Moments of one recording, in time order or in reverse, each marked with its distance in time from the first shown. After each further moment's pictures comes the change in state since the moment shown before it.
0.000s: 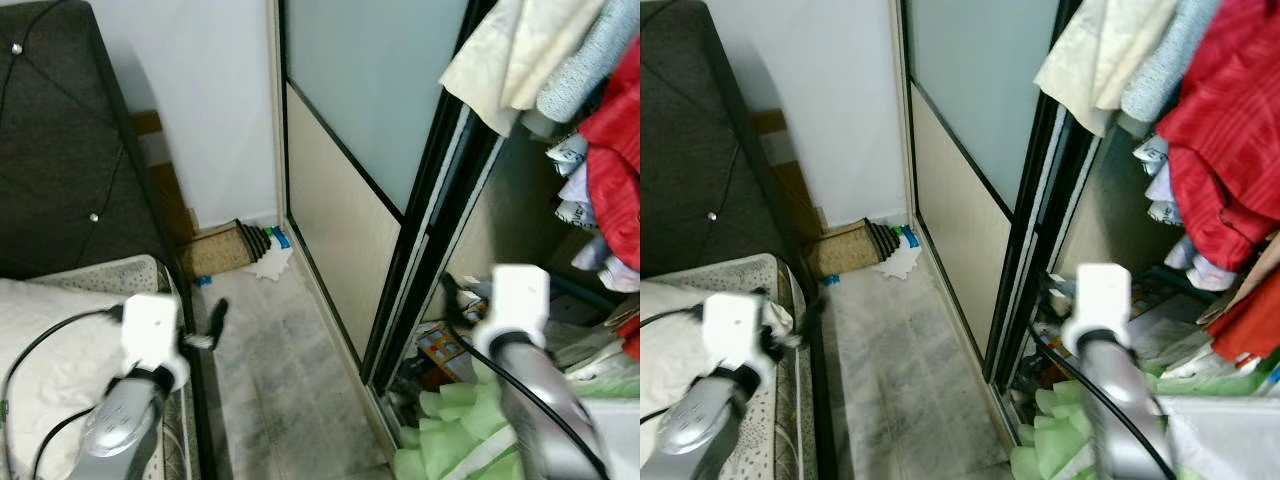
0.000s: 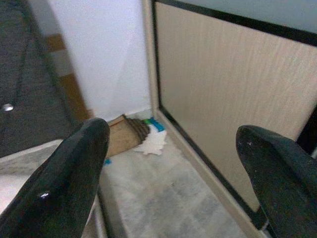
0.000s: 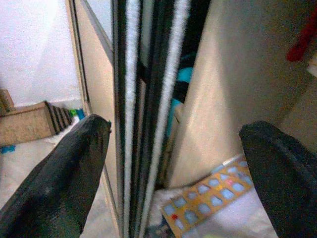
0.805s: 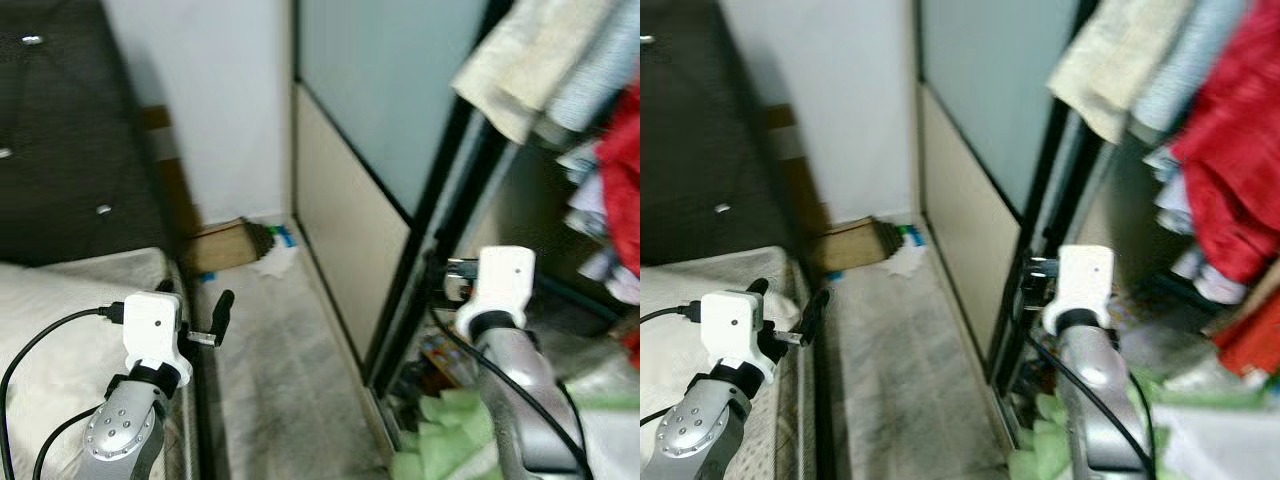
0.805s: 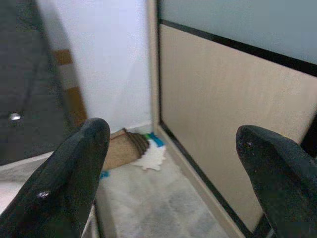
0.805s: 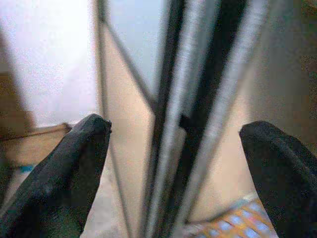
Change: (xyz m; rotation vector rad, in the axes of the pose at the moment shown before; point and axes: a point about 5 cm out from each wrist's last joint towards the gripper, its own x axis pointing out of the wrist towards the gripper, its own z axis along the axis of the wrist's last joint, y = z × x) left arm 0.002 -0.013 0.016 -0.007 -0.088 -0.029; right arm 0.014 0.034 0.026 0.022 -0.099 0.025
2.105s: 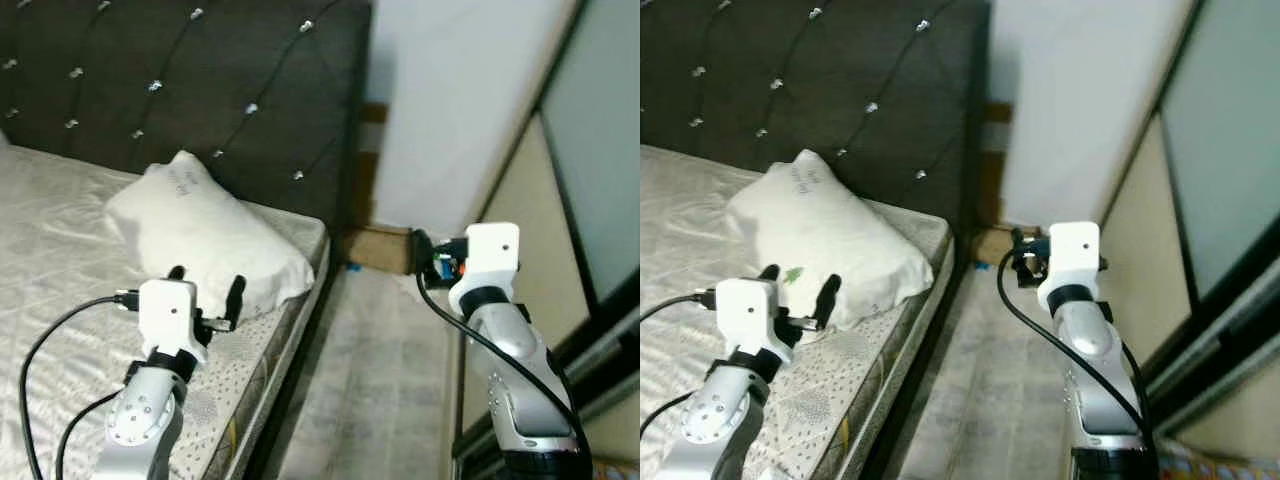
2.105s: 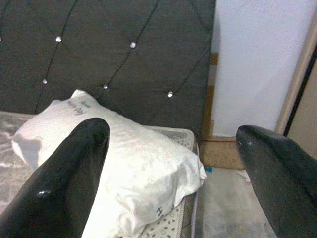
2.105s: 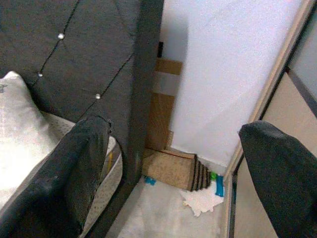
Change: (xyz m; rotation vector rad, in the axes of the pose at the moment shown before) left arm 0.014 -0.012 0.008 -0.003 -0.058 0.003; right arm 0.022 0.002 0.011 -0.023 -0.065 0.062
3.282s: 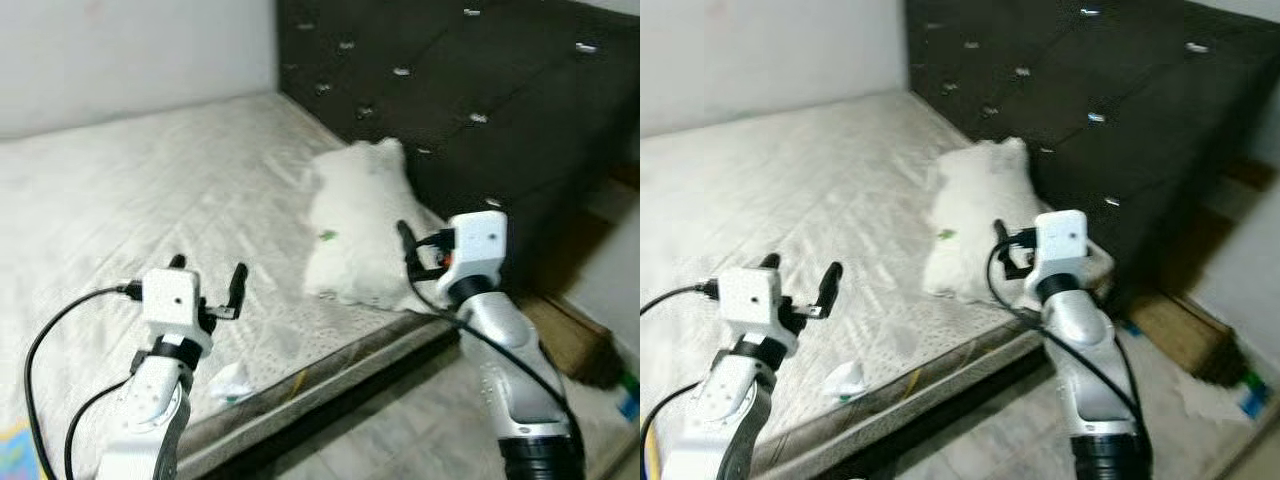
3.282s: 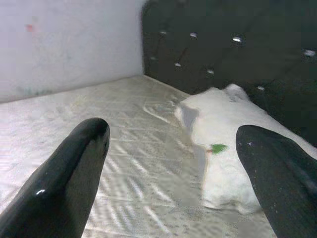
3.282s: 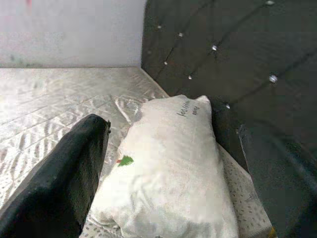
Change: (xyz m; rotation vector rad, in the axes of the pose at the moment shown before) left arm 0.012 -0.001 0.012 0.015 -0.063 0.016; right arm 0.010 0.012 0.011 0.026 -0.053 0.106
